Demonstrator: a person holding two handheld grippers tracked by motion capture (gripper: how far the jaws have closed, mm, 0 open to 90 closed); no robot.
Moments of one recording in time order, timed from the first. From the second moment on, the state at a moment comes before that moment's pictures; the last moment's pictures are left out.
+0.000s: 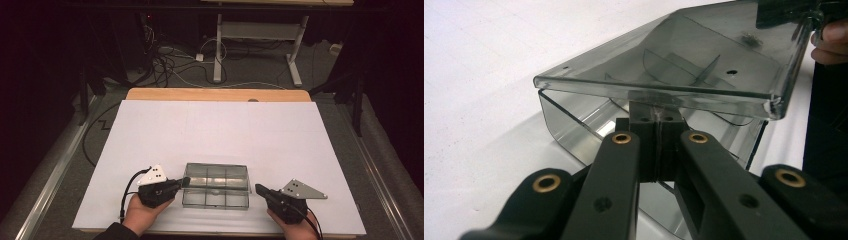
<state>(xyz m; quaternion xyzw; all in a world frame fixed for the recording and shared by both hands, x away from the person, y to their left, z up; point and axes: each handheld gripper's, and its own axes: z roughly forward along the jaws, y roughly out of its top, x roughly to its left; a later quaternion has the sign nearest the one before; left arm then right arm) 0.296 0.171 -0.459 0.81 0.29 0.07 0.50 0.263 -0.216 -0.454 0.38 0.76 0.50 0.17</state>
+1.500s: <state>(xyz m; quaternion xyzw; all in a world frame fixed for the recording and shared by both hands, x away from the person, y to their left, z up) 0.332 0.159 -0.453 0.80 0.29 0.10 0.52 0.350 -0.192 -0.436 0.37 0.74 0.51 0.22</state>
